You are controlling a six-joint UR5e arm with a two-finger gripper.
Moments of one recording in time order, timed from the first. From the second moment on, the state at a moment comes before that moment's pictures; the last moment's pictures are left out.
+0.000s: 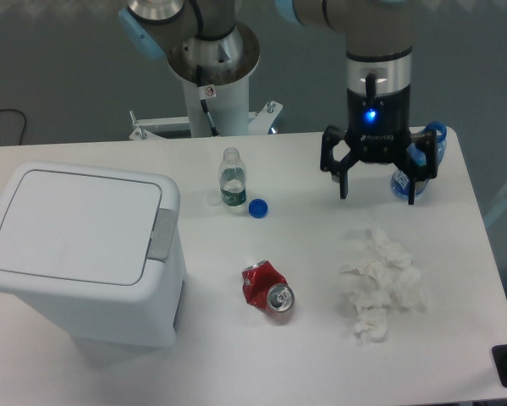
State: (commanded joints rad) arm 2.63 -1.75 -1.53 -0.92 1.37 0.75
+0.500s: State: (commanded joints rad) arm 2.53 -1.75 -1.53 -0.89 1.35 0.49
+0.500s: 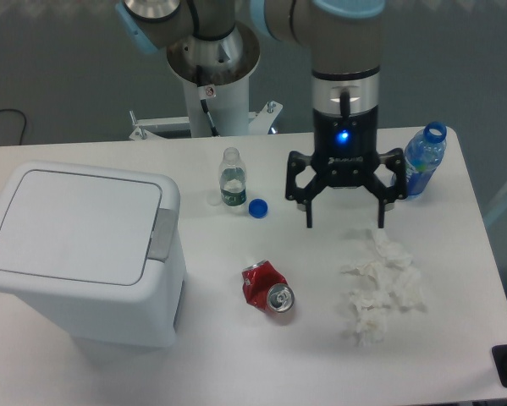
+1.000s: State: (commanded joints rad) arm 2.42 -1.73 -1.54 -0.89 1.29 0.32
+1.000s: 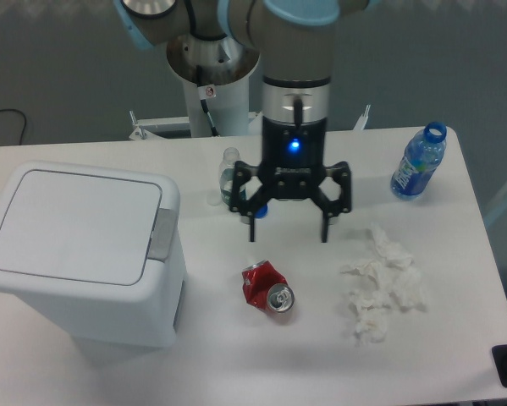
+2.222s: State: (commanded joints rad) arm 2.36 -1.71 -1.60 -0.90 1.29 0.31
